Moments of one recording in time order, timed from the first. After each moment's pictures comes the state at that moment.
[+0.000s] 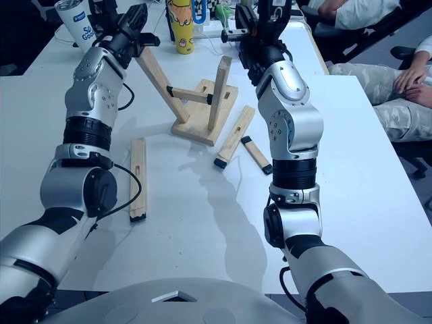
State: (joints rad) left arm -1.03 0.20 0.25 0.64 -0.32 0.14 -0.28; right arm -0.78 -0.10 -0.11 0.06 0.31 0.54 0.10
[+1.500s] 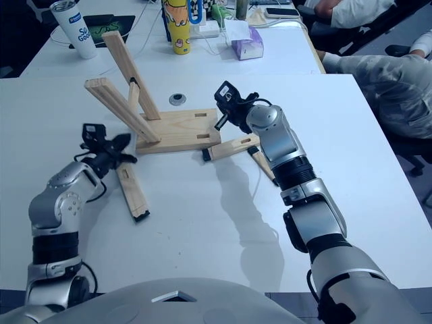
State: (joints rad) left arm -0.10 0.39 0.15 -0.18 -0.38 0.71 -0.33; right arm -0.77 -0.28 0.33 0.44 -0.10 0.38 0.54
